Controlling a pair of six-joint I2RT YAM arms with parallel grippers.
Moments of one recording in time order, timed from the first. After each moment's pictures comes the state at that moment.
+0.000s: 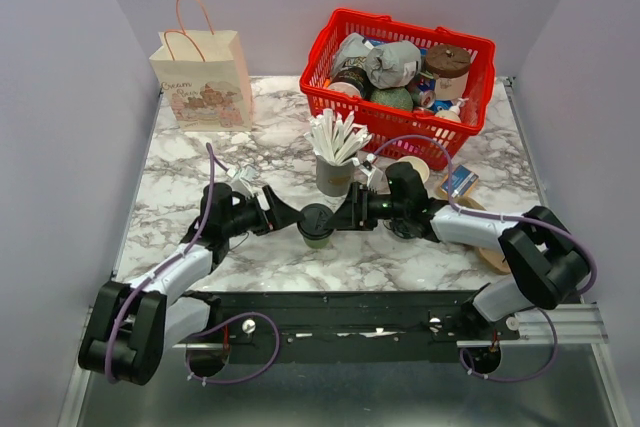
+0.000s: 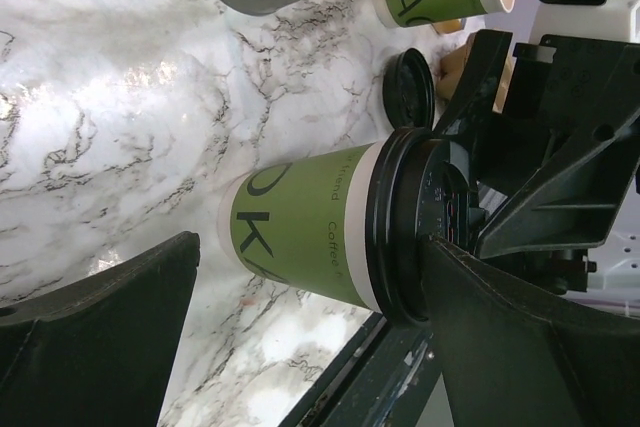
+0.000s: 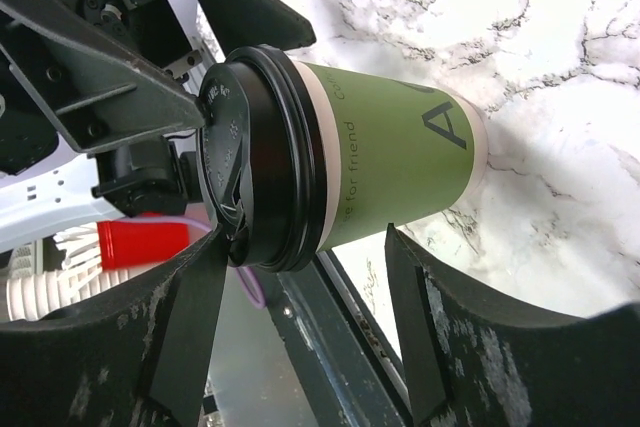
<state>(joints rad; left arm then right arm) -0.25 1.07 0.30 0.32 0.63 -0.74 0.64 1.50 0.64 0.34 -0.64 0.81</state>
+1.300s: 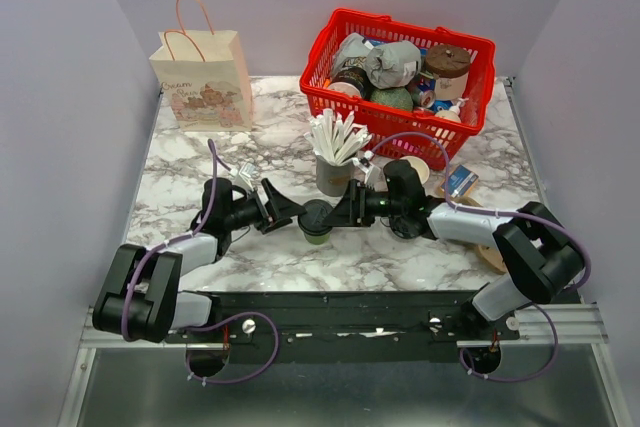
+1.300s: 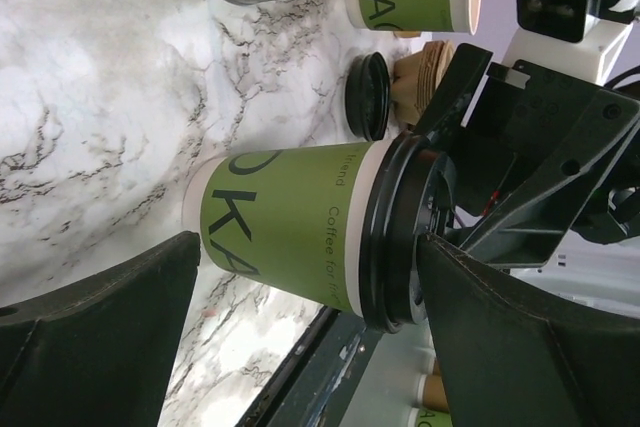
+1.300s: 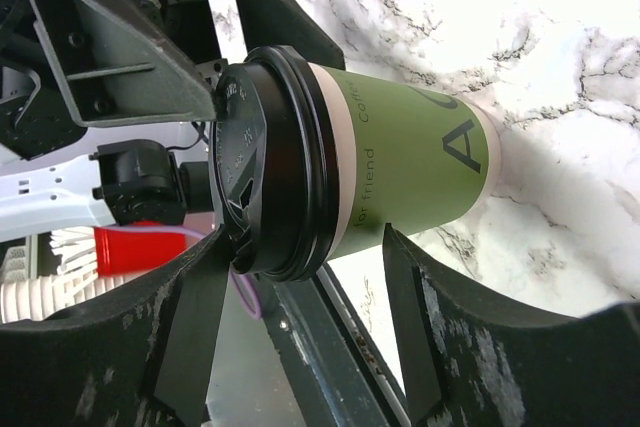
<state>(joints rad) -0.20 1.30 0.31 0.54 0.77 -0.94 0.64 1.54 0.66 0.38 -0.63 0.81</state>
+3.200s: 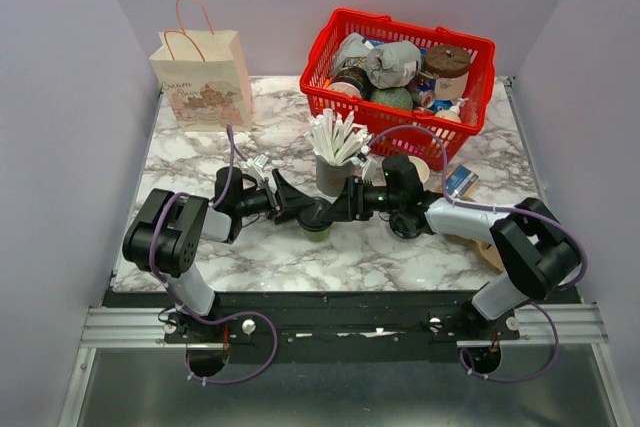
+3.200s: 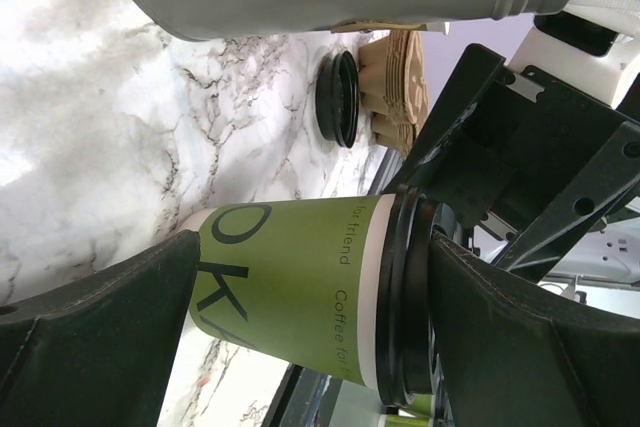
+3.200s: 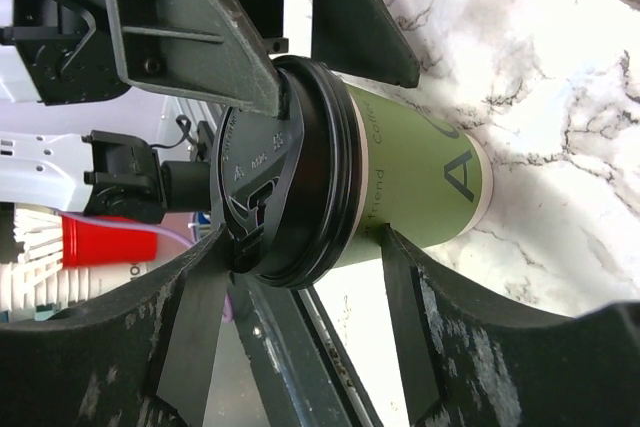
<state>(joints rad) -0.20 1.69 0.43 0.84 0.91 -1.01 0.64 1.57 0.71 0.37 -0.65 0.70</state>
